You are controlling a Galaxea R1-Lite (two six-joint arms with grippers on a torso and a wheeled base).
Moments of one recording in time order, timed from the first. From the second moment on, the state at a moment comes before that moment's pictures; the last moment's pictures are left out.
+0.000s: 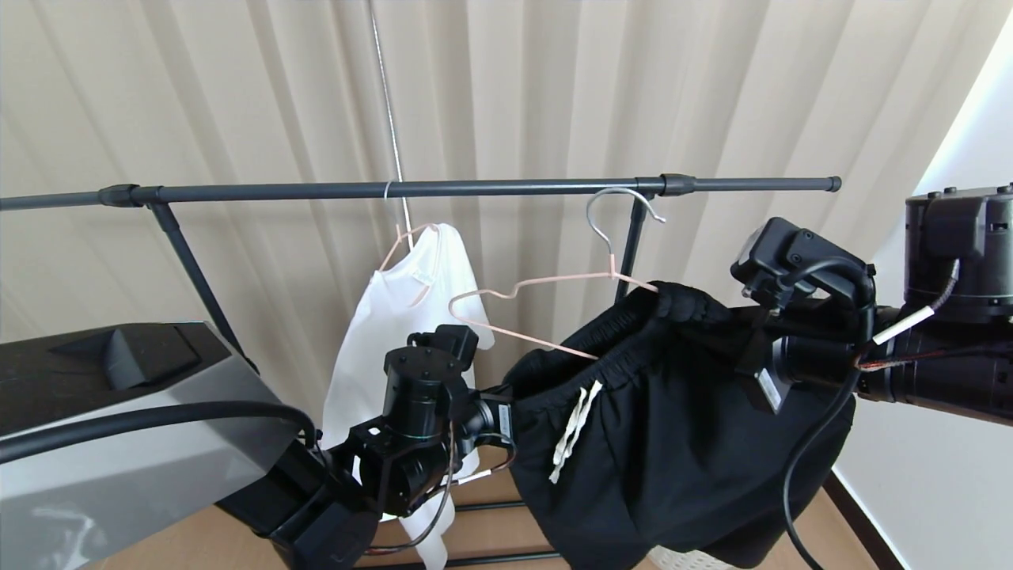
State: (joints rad) left arm -0.68 2.11 -0.76 -1.01 0.14 -0.31; right arm 0.47 1.50 -0.85 -0.25 0.10 -0.49
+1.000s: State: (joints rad) left arm -0.61 2.05 -0.76 -1.01 0.17 -0.26; right arm 0.37 1.45 -0.62 -0.46 0.18 -0.40
